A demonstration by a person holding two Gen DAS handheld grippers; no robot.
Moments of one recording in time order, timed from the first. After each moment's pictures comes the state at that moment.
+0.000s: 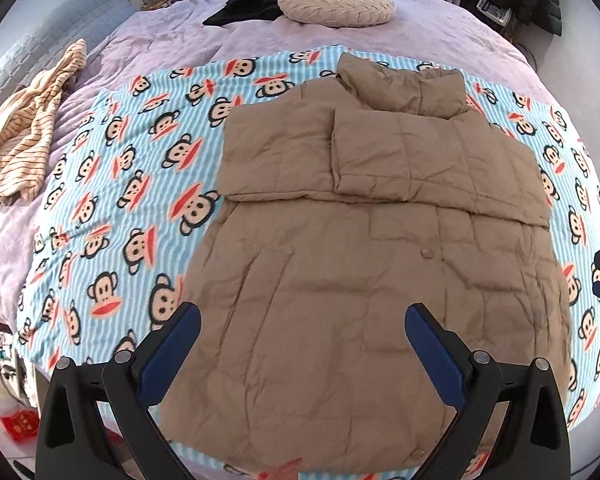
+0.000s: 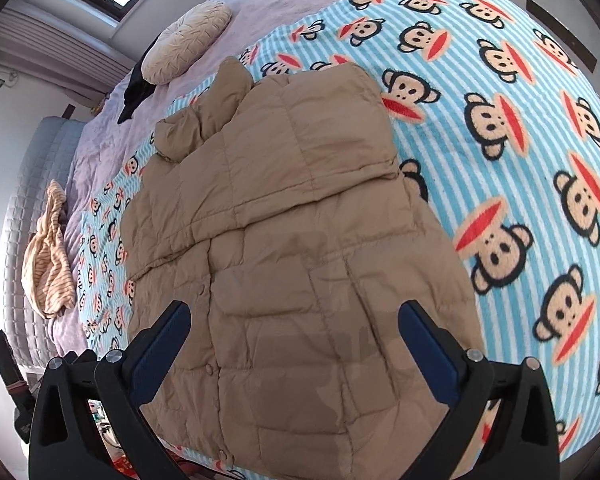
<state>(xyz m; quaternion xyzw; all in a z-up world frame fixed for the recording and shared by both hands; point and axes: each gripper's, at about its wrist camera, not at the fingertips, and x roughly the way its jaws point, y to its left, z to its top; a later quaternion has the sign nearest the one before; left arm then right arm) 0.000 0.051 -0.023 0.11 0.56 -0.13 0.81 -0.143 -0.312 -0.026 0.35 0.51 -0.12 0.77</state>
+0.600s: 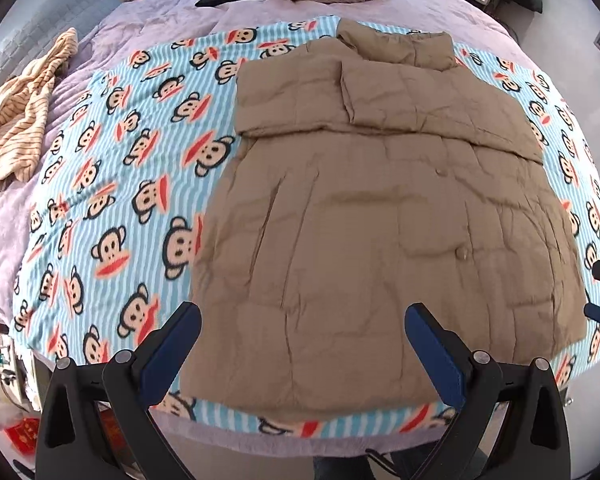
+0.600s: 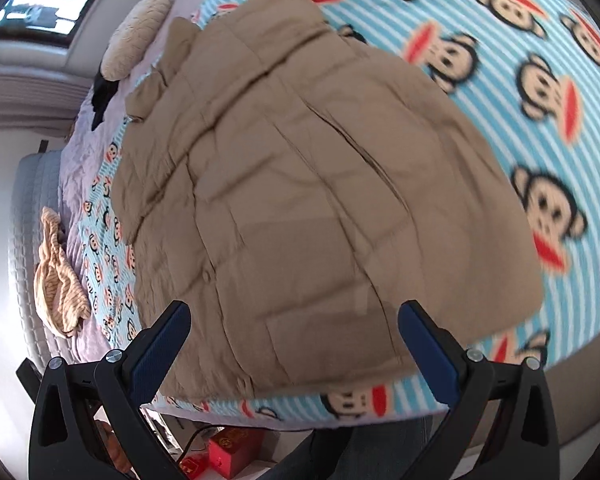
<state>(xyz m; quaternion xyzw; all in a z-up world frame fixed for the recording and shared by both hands) -0.054 0.120 -0.047 0.12 0.58 -0.16 0.79 -0.236 -0.245 -0.062 0.46 0.53 -0.17 0.69</state>
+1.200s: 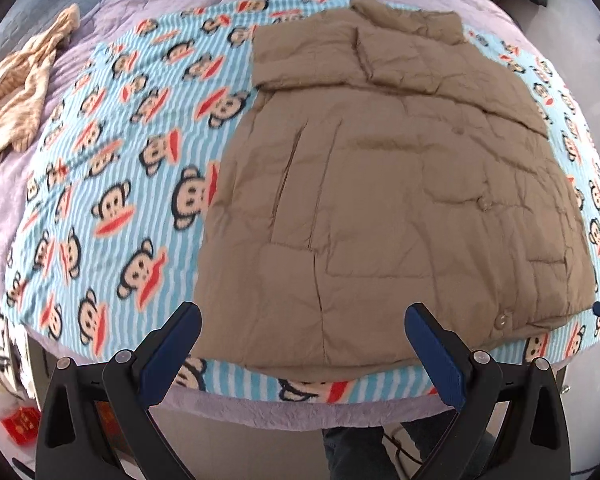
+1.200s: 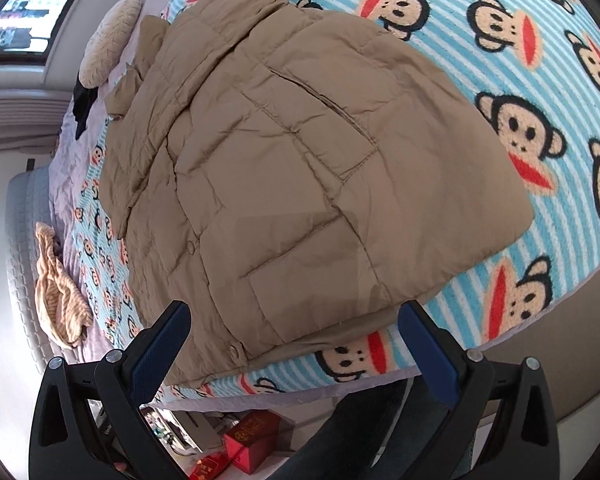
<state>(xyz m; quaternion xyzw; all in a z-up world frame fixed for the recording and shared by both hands) -0.073 0.160 -0.076 0.11 0.61 -0.16 0.77 -0.256 -0.231 -0.070 0.49 0.54 -0.18 0.66</state>
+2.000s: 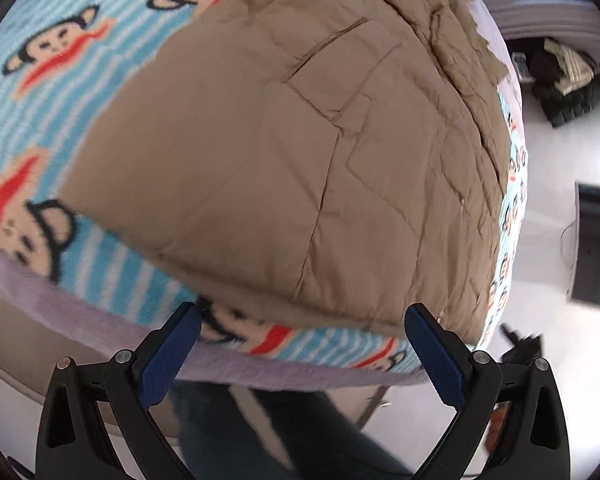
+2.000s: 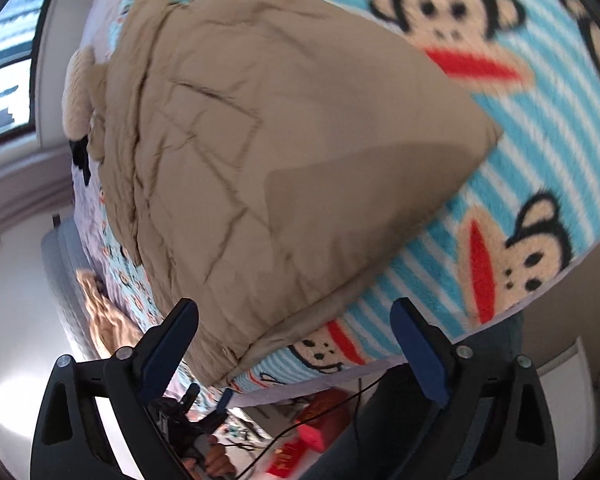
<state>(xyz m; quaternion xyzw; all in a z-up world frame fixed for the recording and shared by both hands) -0.087 0.227 -0.178 -0.23 0.73 -0.19 0.62 -0.320 -0.252 -0.144 0.64 0.49 -0.17 0.57</state>
